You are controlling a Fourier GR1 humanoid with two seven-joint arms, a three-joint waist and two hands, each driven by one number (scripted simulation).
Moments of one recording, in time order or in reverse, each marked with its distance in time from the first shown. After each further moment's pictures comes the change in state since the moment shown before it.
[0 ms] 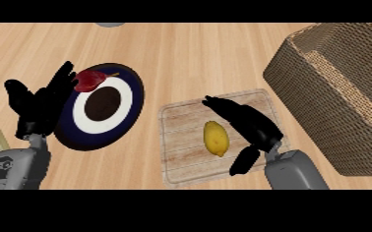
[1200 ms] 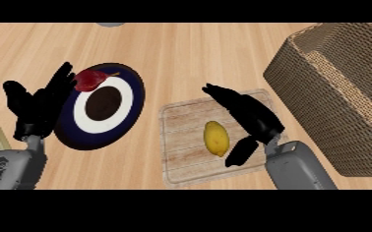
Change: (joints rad) left arm 0.012 0.096 -0.111 0.005 0.108 0.087 -0.027; right arm -0.081 -0.043 0.042 -0.040 -0.136 -0.057 0.185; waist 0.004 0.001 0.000
